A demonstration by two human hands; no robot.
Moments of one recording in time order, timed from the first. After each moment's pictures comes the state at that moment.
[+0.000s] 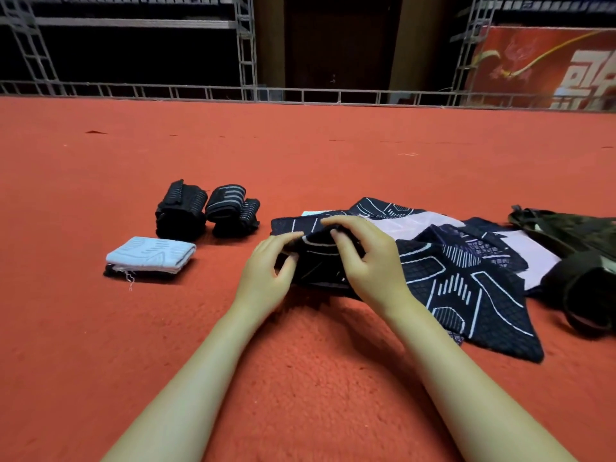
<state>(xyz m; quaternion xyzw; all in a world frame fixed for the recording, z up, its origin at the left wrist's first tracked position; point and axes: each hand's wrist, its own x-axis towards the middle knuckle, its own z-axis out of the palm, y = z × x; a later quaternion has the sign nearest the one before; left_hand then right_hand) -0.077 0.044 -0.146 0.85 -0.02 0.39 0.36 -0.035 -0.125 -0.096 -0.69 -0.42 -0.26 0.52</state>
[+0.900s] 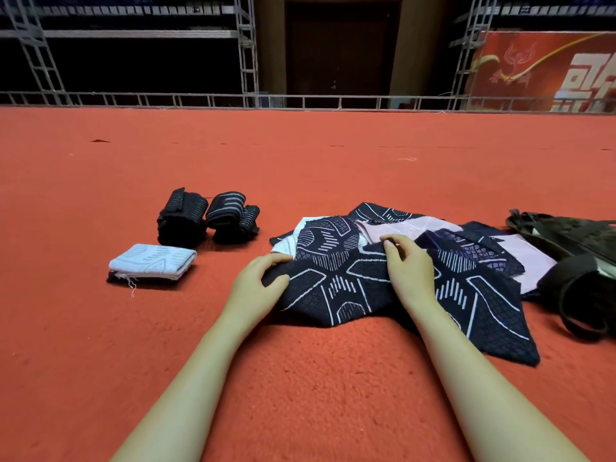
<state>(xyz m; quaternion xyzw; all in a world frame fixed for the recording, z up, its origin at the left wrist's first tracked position) -0.100 0.046 -0.140 0.86 0.07 0.27 0.42 0.033 -0.167 -0.132 -0.82 -0.15 -0.17 0.53</state>
